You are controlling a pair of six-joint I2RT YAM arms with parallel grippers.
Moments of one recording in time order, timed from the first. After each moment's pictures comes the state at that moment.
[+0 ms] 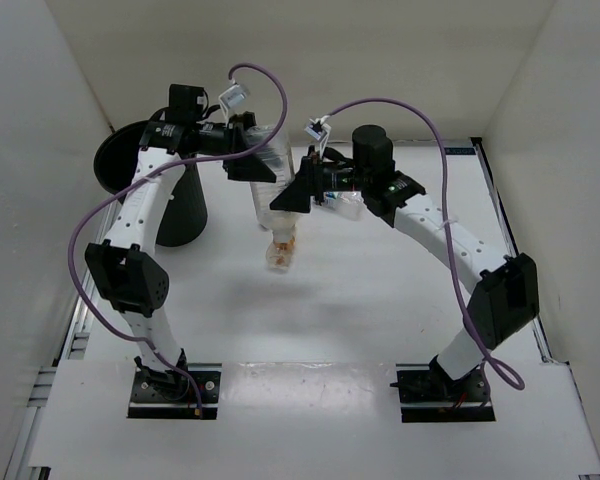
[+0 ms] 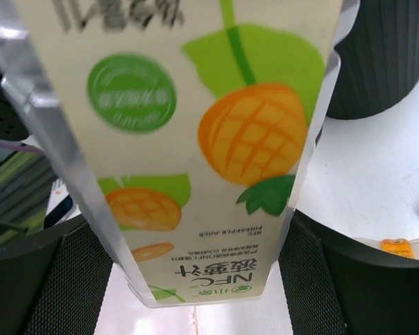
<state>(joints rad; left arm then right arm) -0.20 1.83 1.98 -0.82 1.49 0.15 0.62 1.62 1.46 -0.01 -0.90 0.44</state>
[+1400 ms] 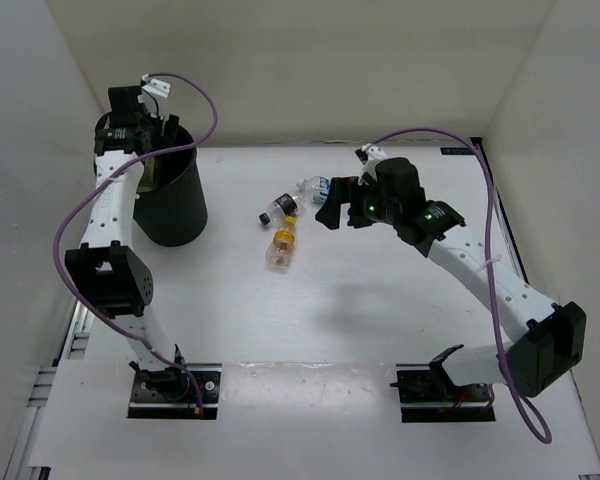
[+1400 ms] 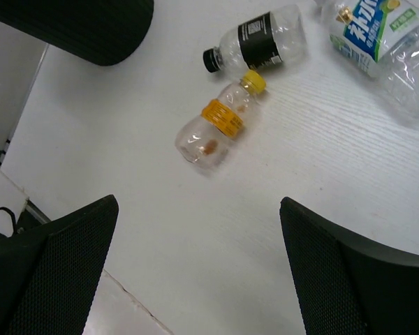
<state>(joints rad) 0.07 1.80 1.91 -0.68 -0.16 0.41 0.60 1.32 1.24 -0.44 -0.19 0.38</state>
